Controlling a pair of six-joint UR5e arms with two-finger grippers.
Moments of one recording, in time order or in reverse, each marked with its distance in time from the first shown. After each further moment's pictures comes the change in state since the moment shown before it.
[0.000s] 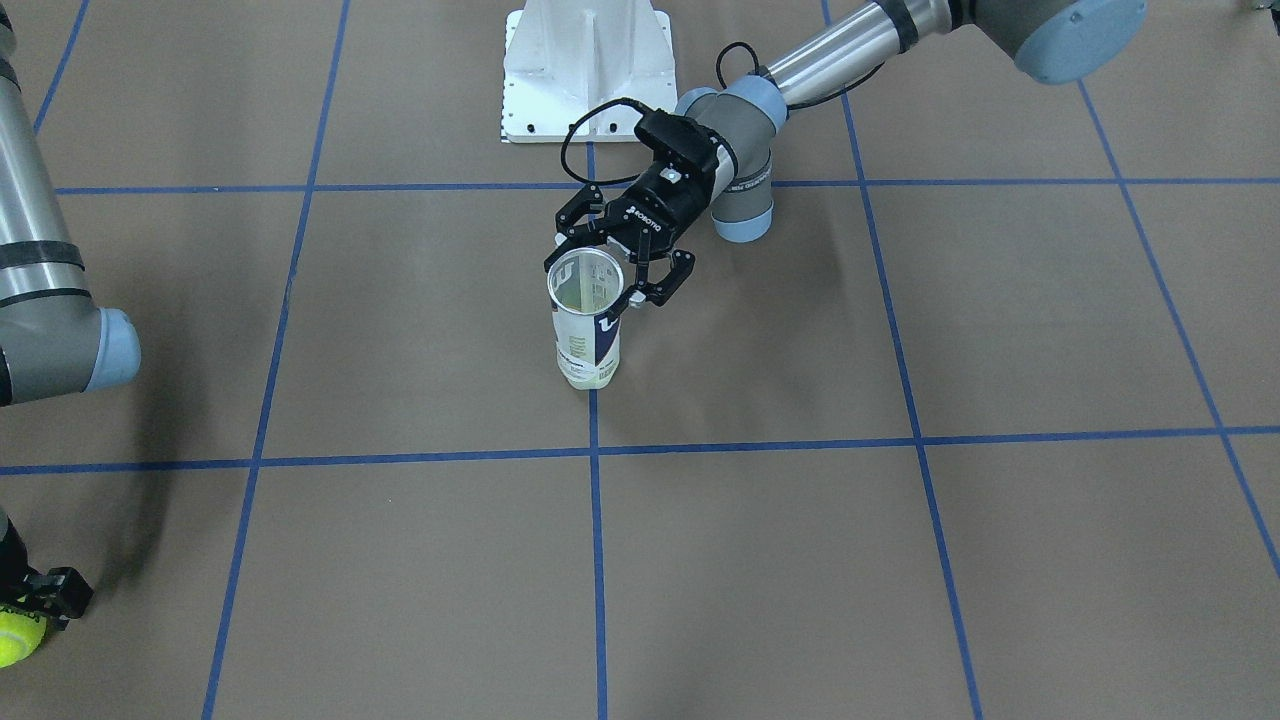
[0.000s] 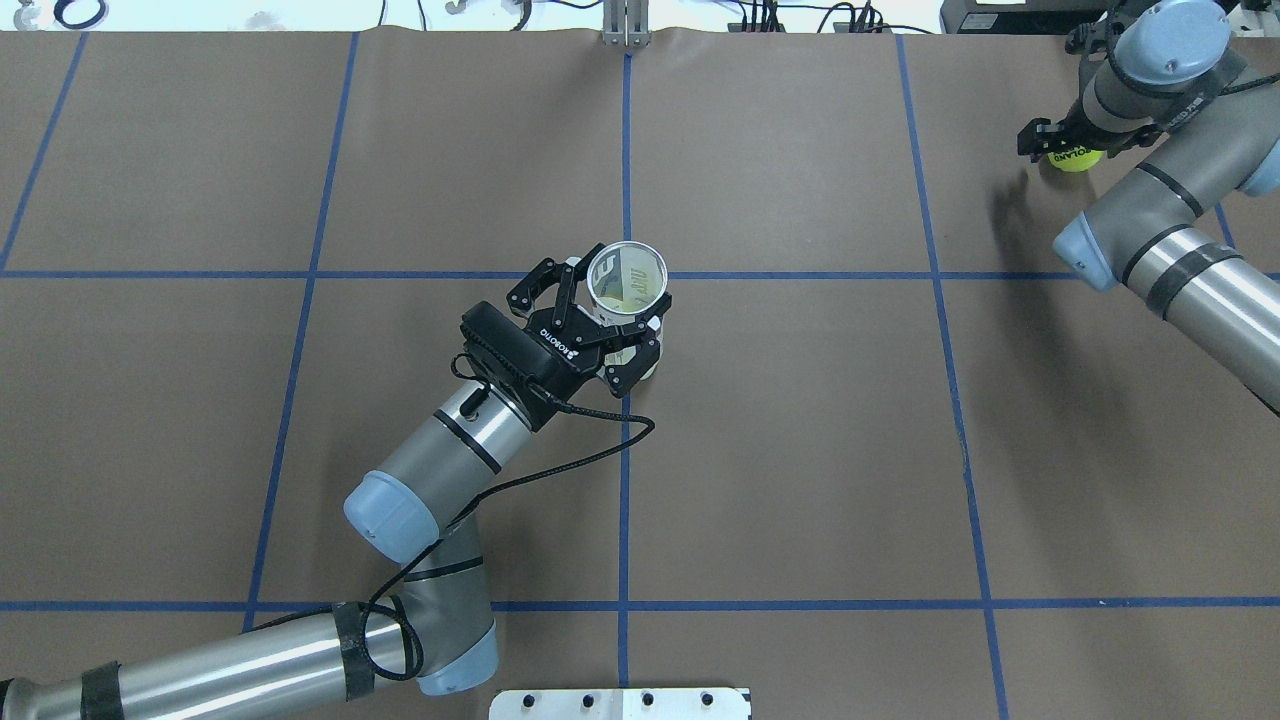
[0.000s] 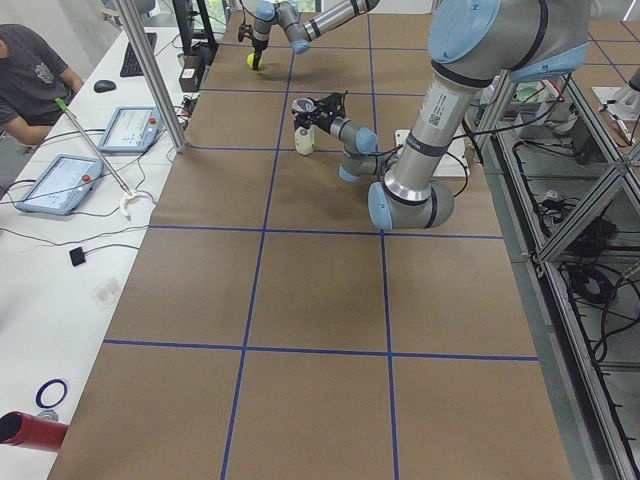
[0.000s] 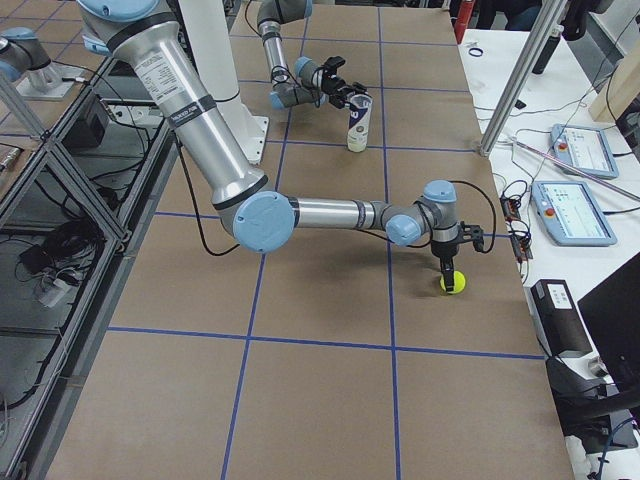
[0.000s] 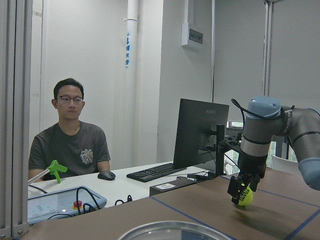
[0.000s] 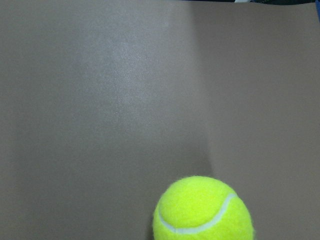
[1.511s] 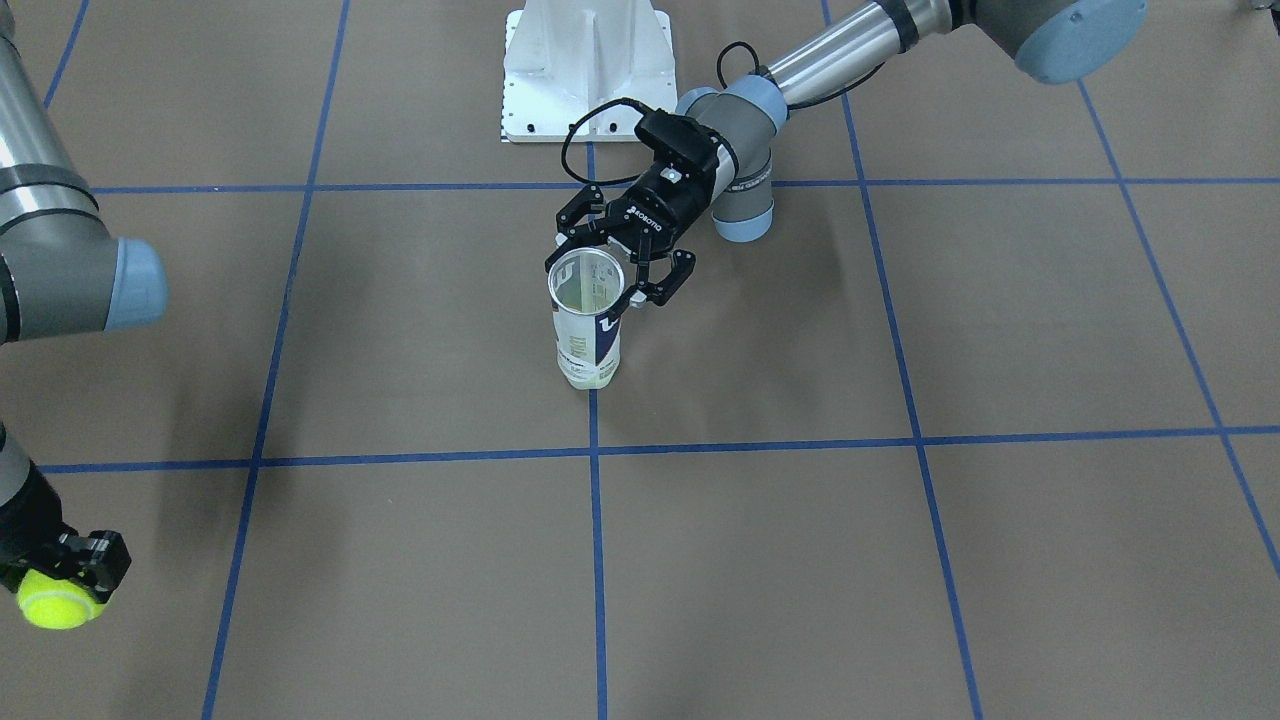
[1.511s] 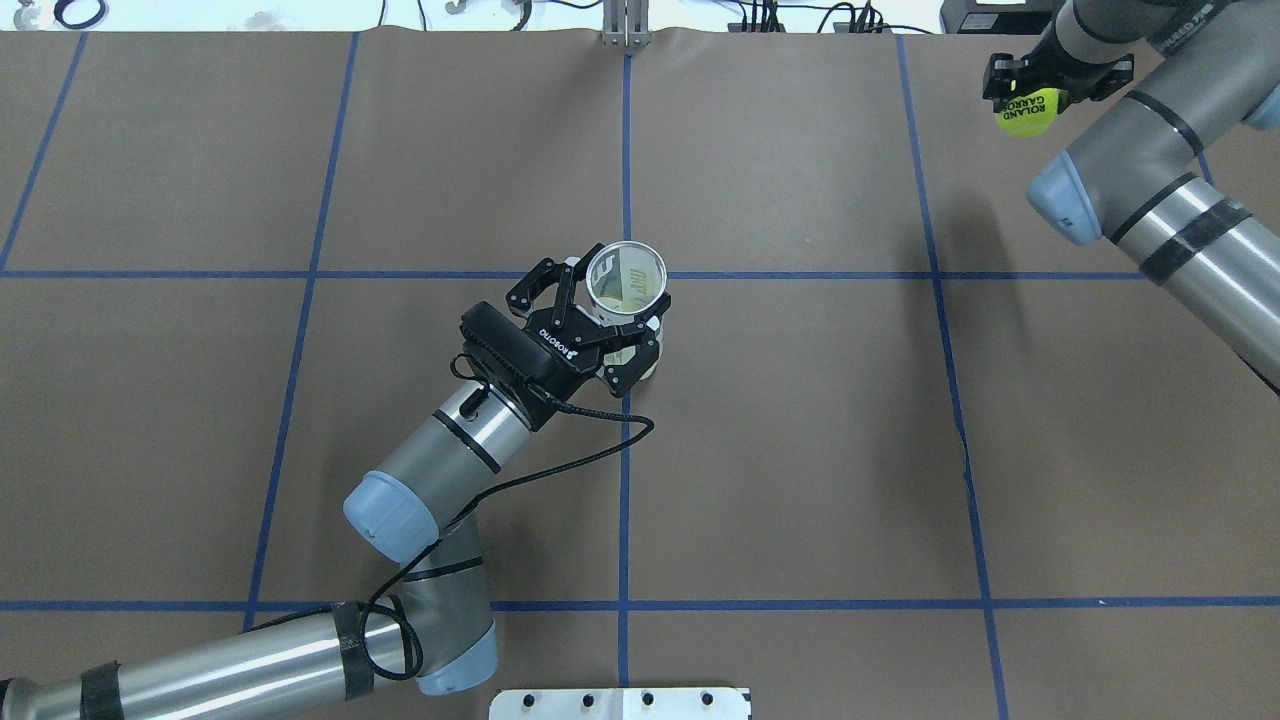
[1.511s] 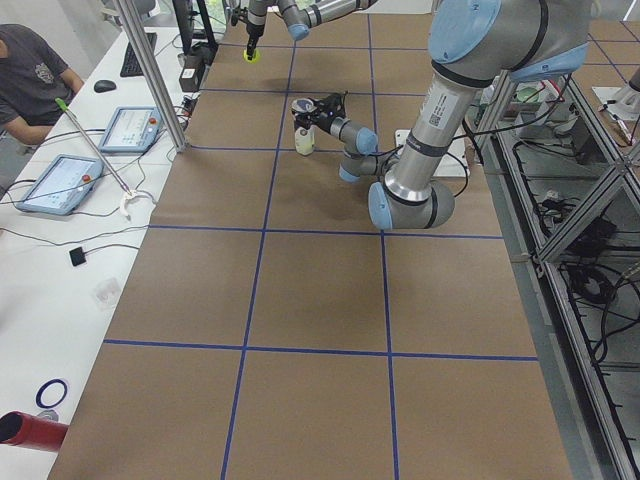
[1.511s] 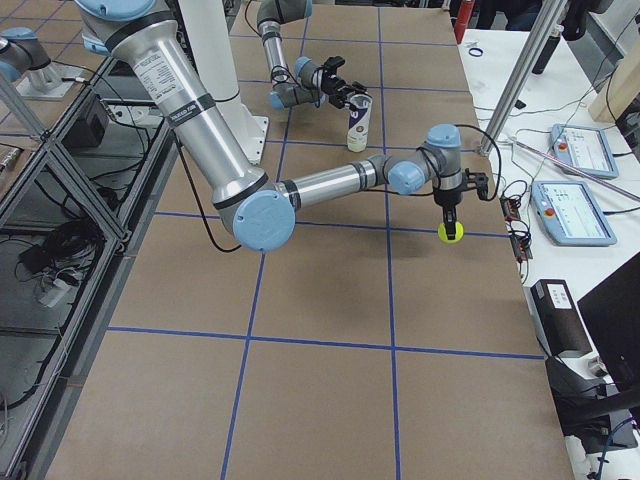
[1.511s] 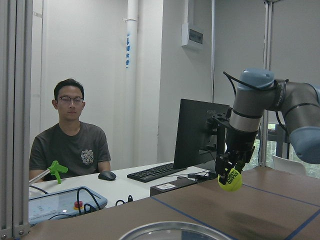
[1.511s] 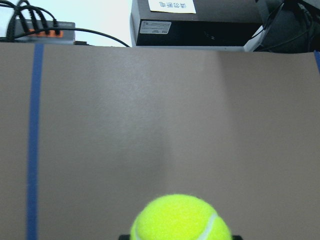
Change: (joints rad) left arm 0.001 0.001 0.000 0.001 0.002 0.003; right arm 0.015 0.003 0.456 -0.369 0.184 0.134
